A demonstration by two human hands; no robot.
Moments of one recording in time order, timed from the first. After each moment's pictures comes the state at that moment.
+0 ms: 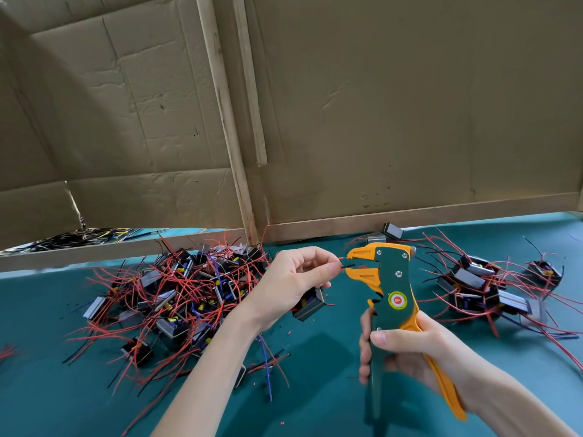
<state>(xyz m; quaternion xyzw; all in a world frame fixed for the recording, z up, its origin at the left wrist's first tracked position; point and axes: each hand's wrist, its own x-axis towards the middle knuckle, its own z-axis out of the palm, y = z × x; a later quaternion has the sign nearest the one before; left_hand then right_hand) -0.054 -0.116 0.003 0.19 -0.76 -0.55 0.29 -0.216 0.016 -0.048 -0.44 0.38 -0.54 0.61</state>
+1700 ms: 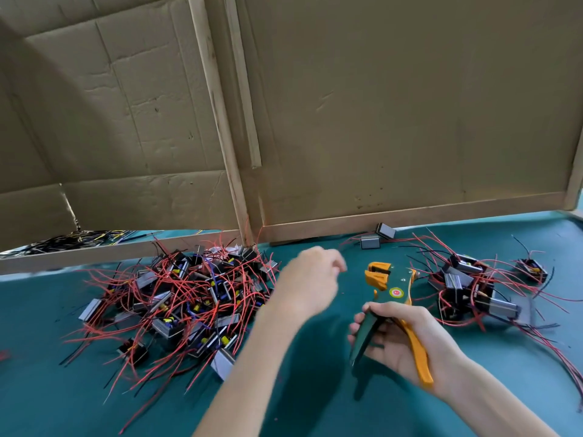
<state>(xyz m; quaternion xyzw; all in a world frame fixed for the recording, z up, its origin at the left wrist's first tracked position) -0.094 -0.106 0.009 0.35 -0.91 -0.15 0.18 -0.198 -0.031 -0.039 -0.10 0.30 -0.63 0.71</state>
